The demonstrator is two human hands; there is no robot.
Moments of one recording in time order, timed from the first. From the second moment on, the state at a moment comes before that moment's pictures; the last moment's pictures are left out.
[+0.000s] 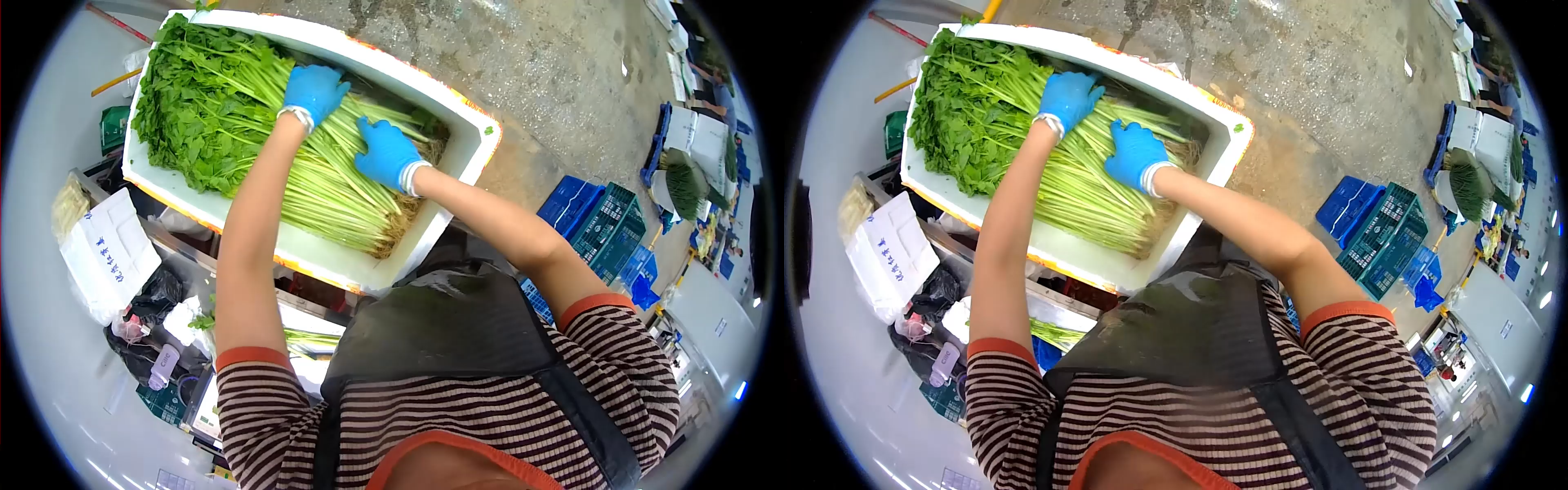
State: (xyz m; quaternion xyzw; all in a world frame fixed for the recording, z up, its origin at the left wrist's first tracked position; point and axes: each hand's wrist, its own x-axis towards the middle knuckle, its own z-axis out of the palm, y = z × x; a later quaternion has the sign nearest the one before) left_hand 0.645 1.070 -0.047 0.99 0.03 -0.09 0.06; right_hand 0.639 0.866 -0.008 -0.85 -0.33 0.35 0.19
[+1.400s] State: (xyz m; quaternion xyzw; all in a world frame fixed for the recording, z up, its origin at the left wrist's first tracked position) left_hand 0.511 0.844 -0.063 0.34 0.59 0.20 0.71; right_hand 0.688 0.856 -0.034 -0.56 -0.04 0.79 0.24
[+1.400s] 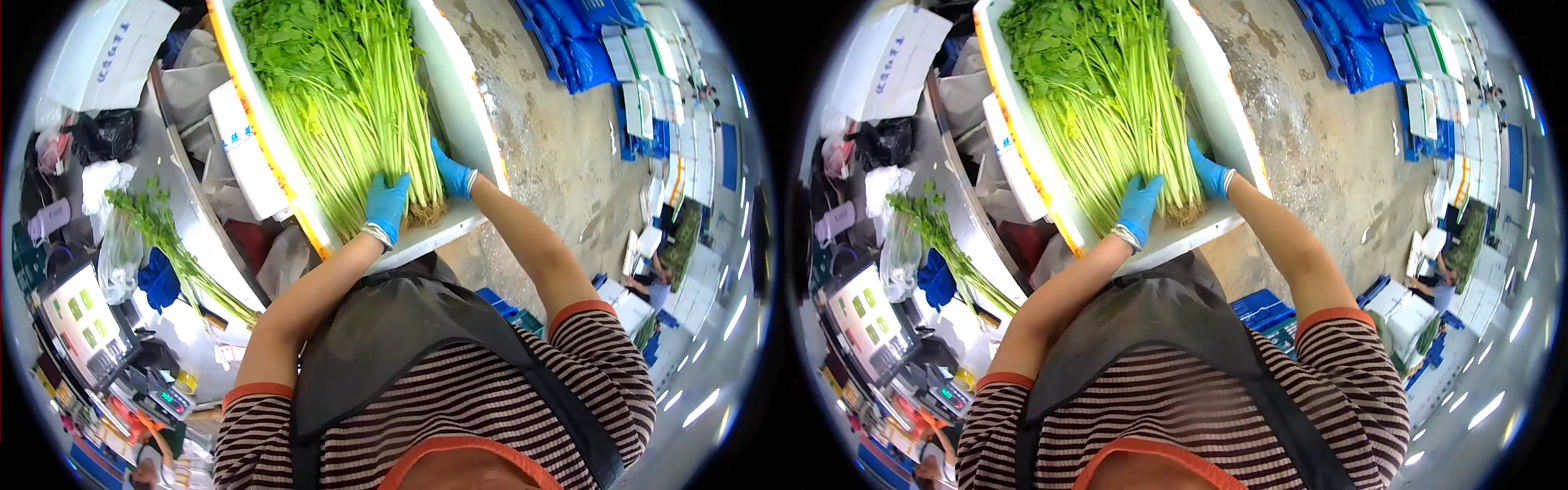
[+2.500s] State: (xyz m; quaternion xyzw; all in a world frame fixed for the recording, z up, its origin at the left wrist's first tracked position) left_hand 0.470 0.960 0.032 0.17 0.34 0.08 0.92; right_hand 0.678 0.858 0.062 -0.25 0.14 0.80 0.52
